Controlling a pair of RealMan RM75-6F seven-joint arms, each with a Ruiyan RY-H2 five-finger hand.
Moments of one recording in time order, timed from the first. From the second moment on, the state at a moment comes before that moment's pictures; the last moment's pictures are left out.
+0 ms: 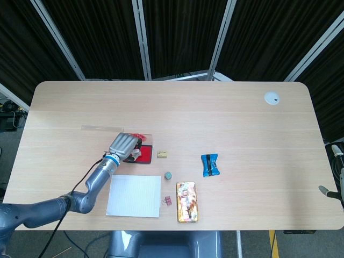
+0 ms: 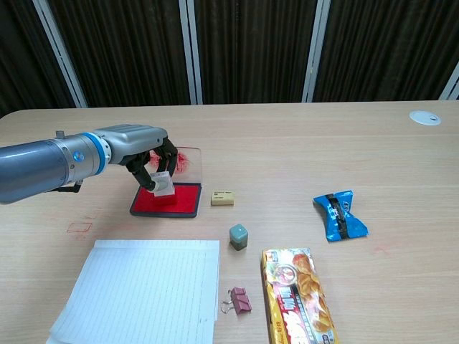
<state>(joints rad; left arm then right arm) -0.90 -1.71 -0.18 -1.19 0.95 0.74 0.41 0.11 -0.95 0.13 -1.66 -1.25 1.35 -0.13</state>
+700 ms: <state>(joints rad) -0.90 -1.74 -0.15 -1.12 0.96 0.73 0.38 0.11 -0.95 0.13 -1.64 -1.24 1.34 -0.12</state>
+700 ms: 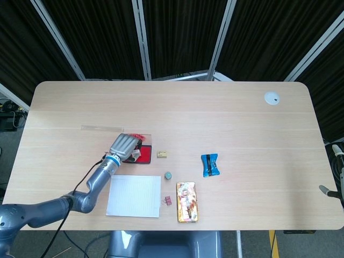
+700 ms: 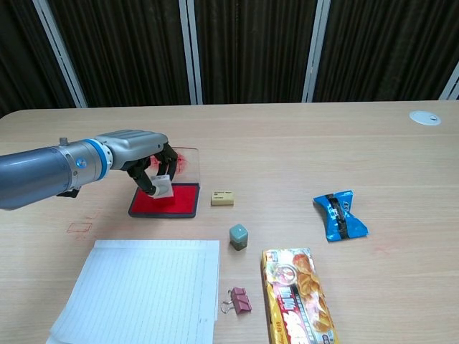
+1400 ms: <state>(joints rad) -0.90 -1.71 -0.17 -1.16 0.95 0.75 0.38 0.12 -0.95 0.13 -1.64 -1.23 1.33 -0.12</state>
